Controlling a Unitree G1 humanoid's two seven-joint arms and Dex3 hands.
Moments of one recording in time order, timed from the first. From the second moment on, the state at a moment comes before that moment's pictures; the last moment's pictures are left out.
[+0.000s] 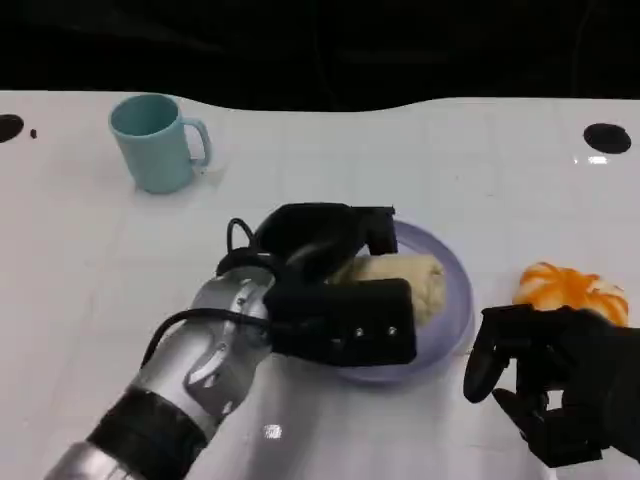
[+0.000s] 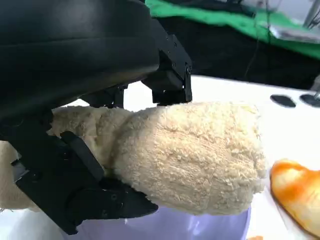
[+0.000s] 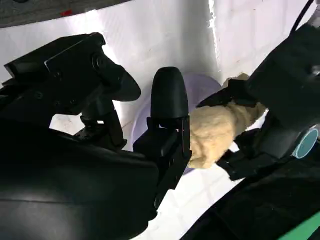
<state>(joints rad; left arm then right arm) -0.61 0.07 -0.52 0.45 0.67 0.03 -0.10 0.09 -0.38 0.18 -0.68 -0.17 0.63 0.38</state>
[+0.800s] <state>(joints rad) -0.58 0.13 -0.55 0.30 0.70 0.09 -0.22 0.09 -0.39 0.18 -0.68 -0.17 0.64 0.38</state>
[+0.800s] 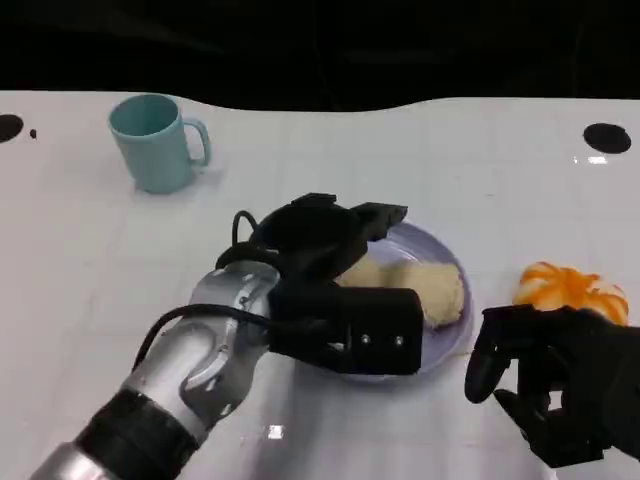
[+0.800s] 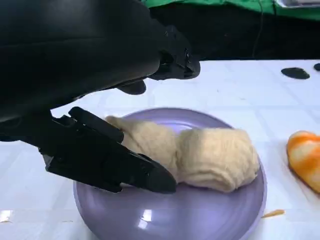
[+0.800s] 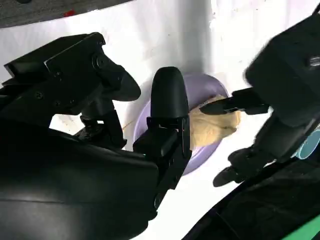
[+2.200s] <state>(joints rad) -0.05 0.30 0.11 -0.68 -0.31 0.86 -0.46 0.07 -0.39 0.17 -0.64 -0.16 0.58 0.39</state>
